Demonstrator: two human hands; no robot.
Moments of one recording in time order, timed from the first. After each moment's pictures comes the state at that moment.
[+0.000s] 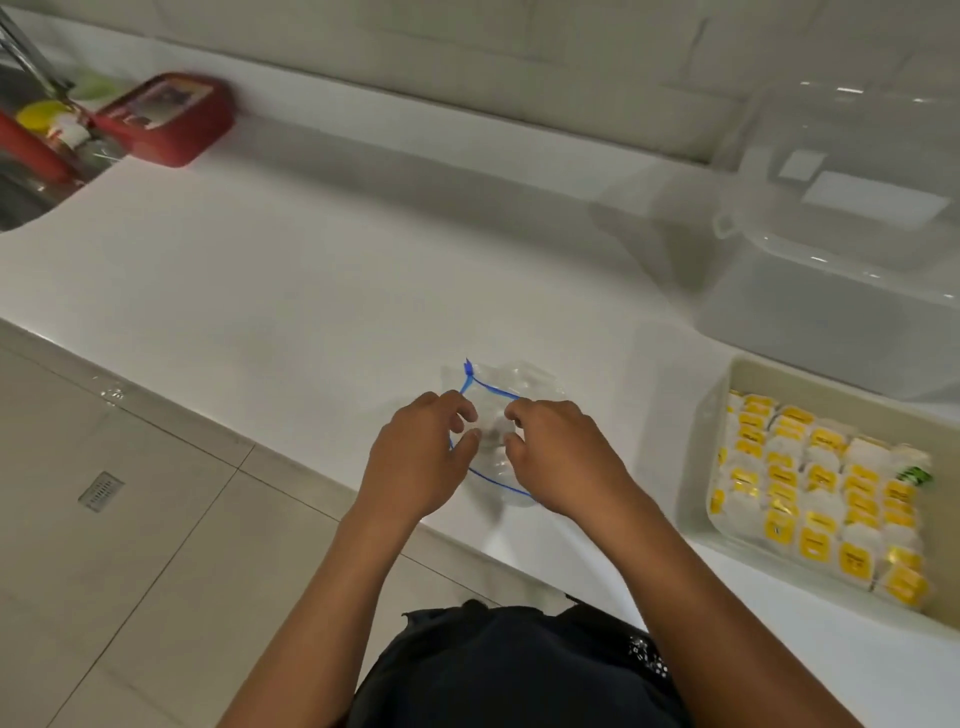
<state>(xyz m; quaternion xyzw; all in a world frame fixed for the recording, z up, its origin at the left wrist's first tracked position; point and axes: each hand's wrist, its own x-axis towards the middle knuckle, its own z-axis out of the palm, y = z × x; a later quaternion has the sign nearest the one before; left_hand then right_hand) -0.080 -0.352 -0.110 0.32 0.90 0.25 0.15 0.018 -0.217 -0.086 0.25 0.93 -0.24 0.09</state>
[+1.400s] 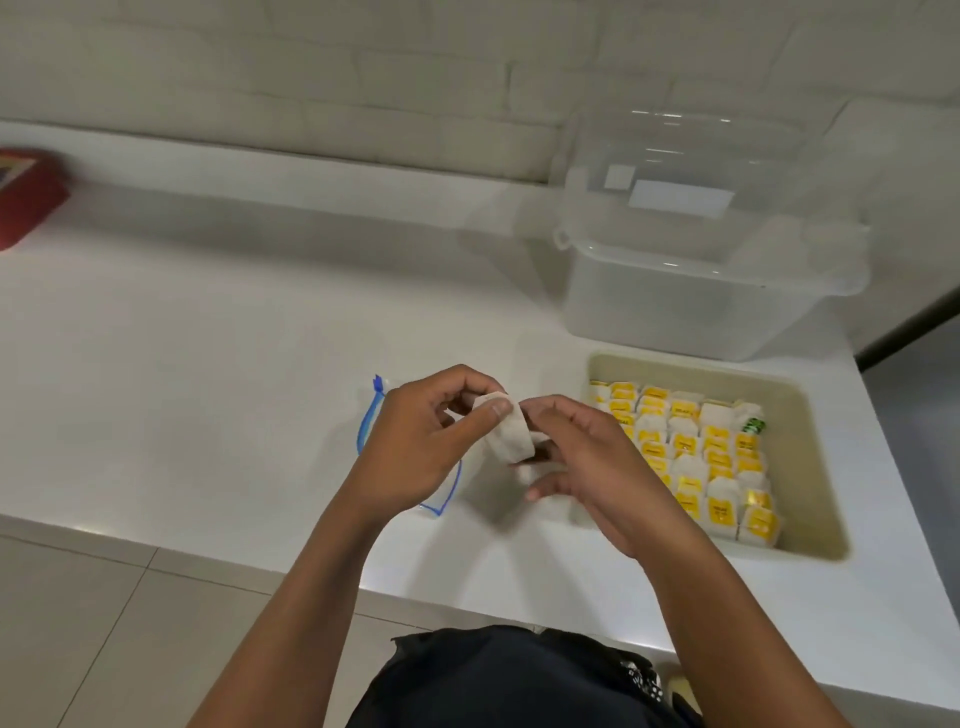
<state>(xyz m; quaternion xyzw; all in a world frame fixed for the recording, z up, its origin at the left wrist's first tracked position) -0.031 -0.258 -0.046 0.43 0.67 0.53 0.30 0.120 -0.157 -0.044 0.38 0.55 -0.73 -0.13</state>
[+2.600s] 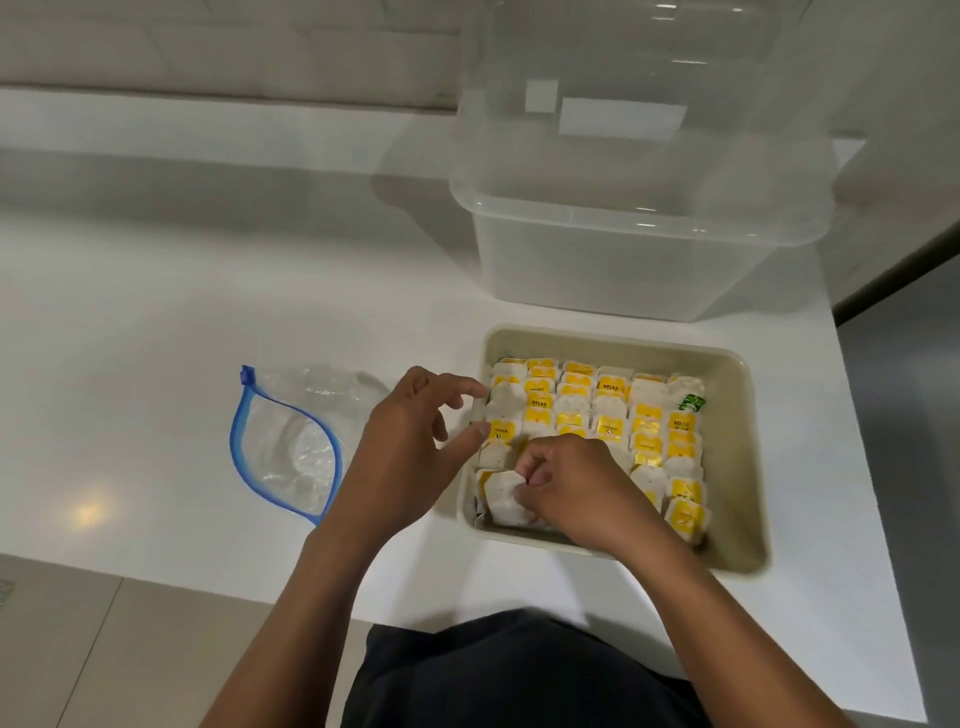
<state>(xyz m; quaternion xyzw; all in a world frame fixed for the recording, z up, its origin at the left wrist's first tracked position) 0.042 -0.172 -0.100 0.47 0.80 0.33 0.19 0.201 -0.065 -0.122 0.41 0.78 -0.47 0.08</state>
